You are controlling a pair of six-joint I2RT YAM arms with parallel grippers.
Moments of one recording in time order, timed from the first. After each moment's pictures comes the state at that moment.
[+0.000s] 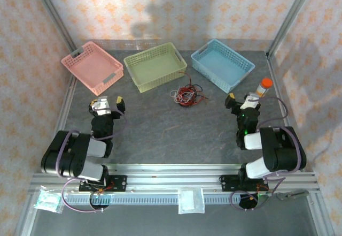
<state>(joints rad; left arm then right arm) -0.07 1.38 0.11 1.26 -0.26 -0.05 0.02 1.43 0.21 1.08 0.15 0.19</state>
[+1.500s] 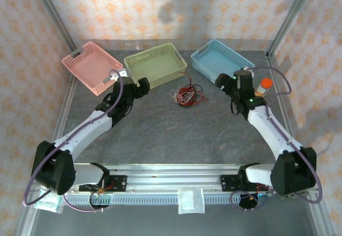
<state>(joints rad) -0.39 1.29 0.87 -0.10 -0.29 -0.63 0.22 1.27 0.96 -0.31 0.12 0.65</state>
